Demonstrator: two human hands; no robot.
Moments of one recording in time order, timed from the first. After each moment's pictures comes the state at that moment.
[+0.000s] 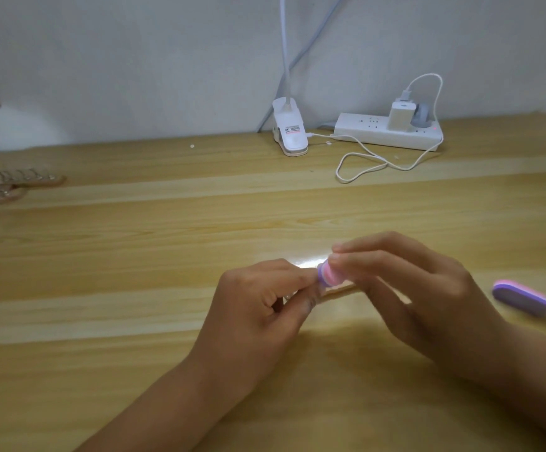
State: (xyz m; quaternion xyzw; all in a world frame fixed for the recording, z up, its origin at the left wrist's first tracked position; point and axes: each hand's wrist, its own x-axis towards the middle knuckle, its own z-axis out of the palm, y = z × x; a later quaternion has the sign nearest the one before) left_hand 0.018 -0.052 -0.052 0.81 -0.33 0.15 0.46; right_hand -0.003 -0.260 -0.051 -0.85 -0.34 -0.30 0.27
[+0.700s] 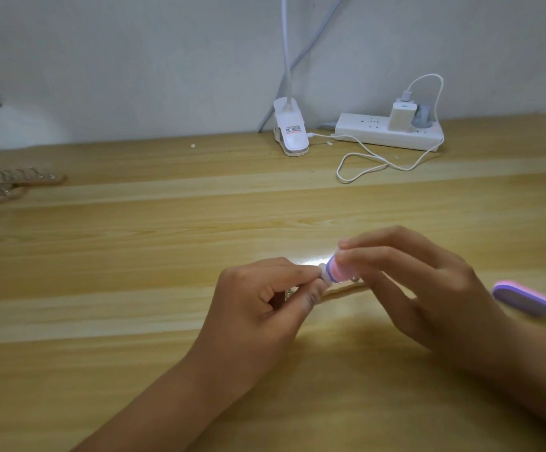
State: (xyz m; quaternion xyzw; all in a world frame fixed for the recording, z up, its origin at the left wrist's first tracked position) left_hand 0.017 -0.051 -0.050 0.80 -0.32 0.13 0.49; right_hand 0.001 -0.264 -0.049 -0.85 -0.33 -0.30 0.26
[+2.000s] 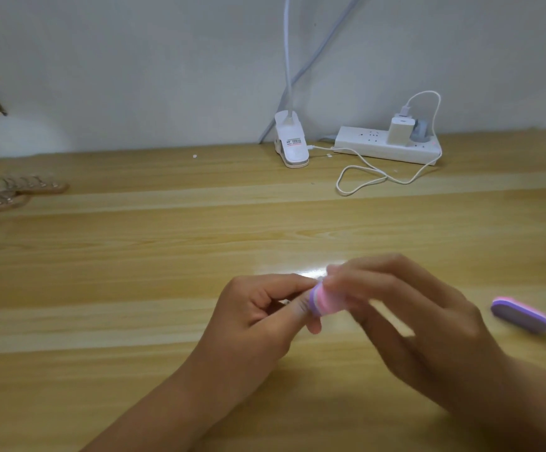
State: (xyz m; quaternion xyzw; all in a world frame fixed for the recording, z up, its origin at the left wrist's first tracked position) left_hand 0.015 -0.050 -0.045 0.70 -0.26 -0.06 0.67; right_hand -0.009 -0.249 -0.052 -0.82 -0.35 -0.33 0.31
